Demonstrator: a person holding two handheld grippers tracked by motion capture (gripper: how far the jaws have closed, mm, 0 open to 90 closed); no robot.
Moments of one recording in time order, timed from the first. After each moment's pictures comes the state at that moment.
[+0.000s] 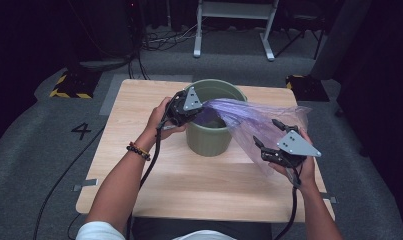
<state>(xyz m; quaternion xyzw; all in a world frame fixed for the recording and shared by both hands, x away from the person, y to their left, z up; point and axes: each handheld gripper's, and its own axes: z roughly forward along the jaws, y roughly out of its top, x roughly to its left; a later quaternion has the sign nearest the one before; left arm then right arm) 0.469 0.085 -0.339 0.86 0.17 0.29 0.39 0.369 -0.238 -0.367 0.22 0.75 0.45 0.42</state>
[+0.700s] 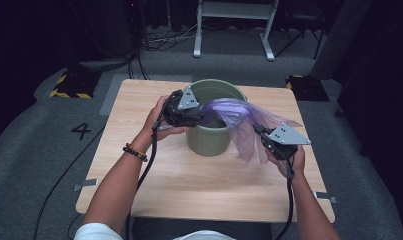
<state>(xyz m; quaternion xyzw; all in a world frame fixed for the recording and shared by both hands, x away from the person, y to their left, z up) 0.463 0.093 -0.333 0.85 0.17 0.26 0.43 0.394 -0.229 -0.376 0.23 0.76 0.47 0.39</state>
